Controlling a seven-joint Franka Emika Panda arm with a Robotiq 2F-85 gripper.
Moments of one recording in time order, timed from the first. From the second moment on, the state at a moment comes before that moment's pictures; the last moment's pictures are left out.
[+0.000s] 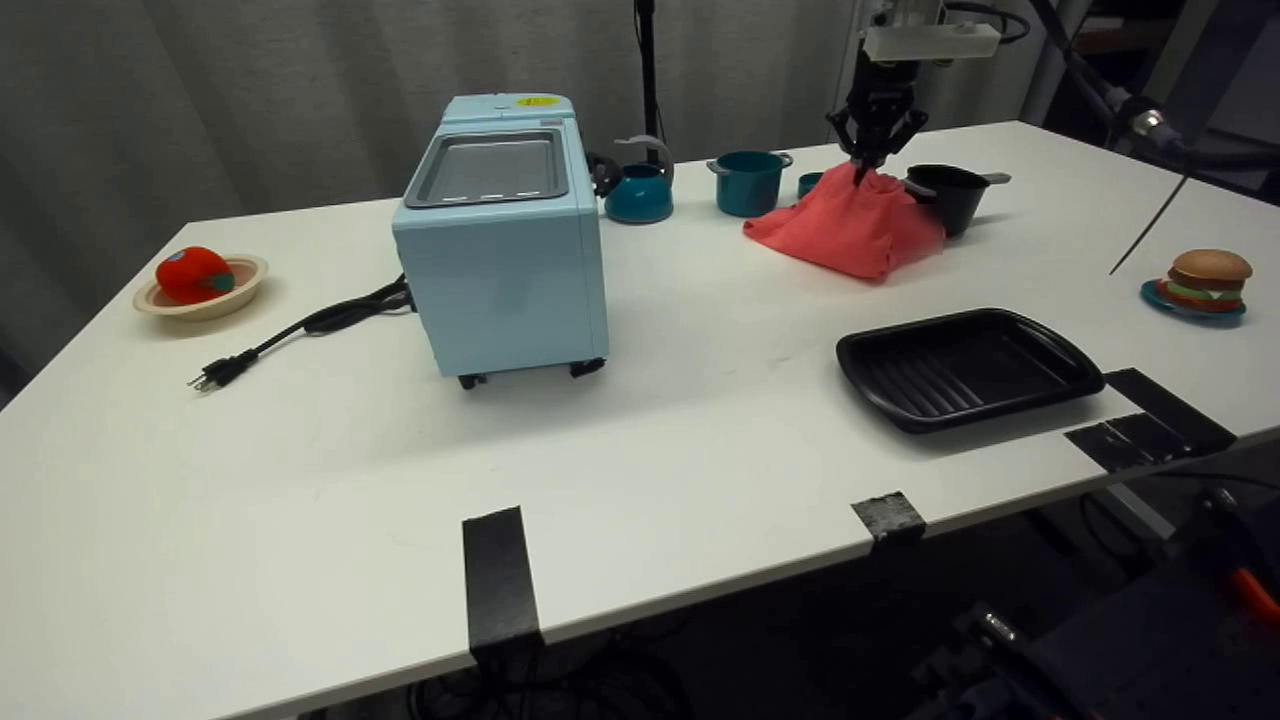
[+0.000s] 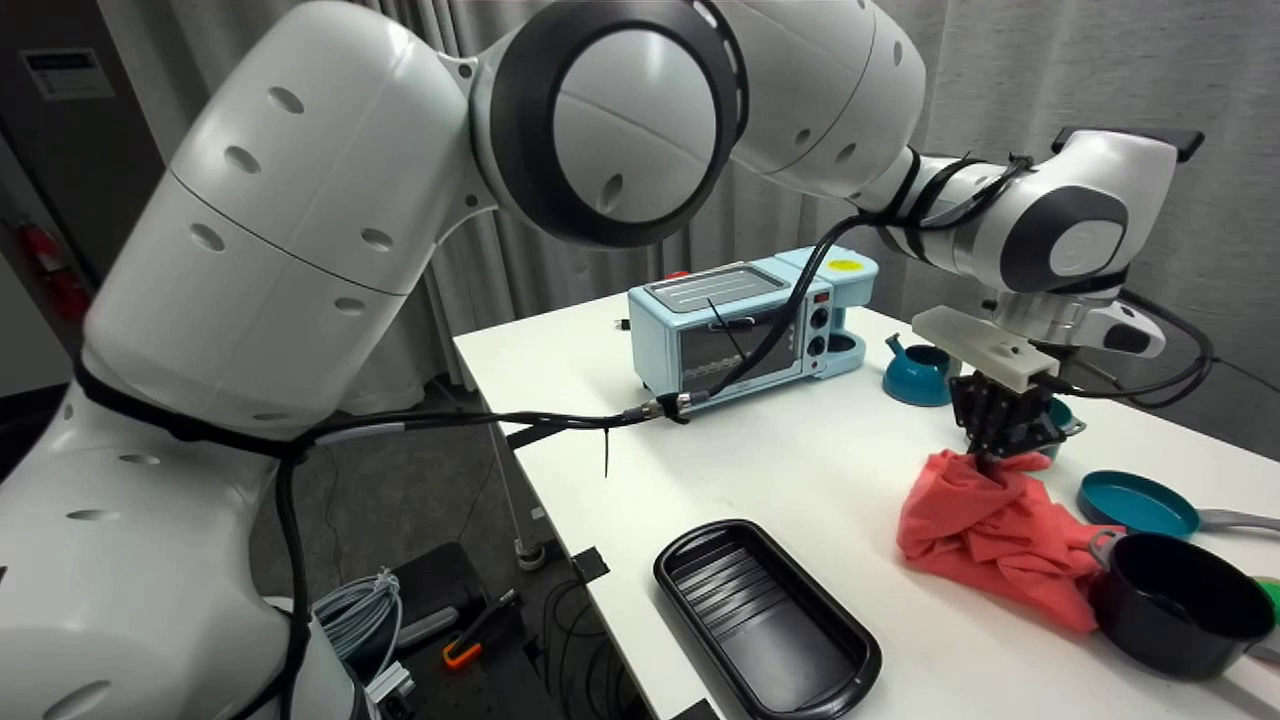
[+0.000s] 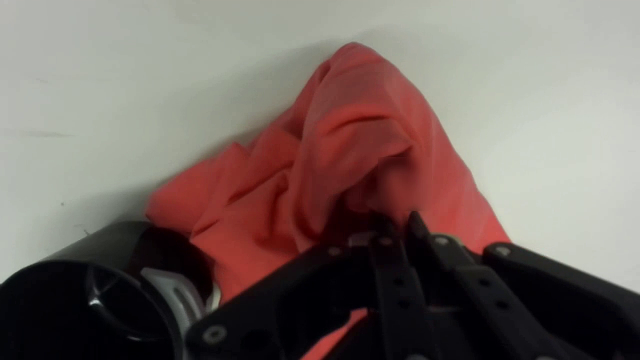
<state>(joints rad) -0.19 0.76 -0.08 -1.31 0.09 1.96 0.07</state>
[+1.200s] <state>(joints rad) -0.07 0.61 0.06 -1.61 0.03 2.00 -0.28</state>
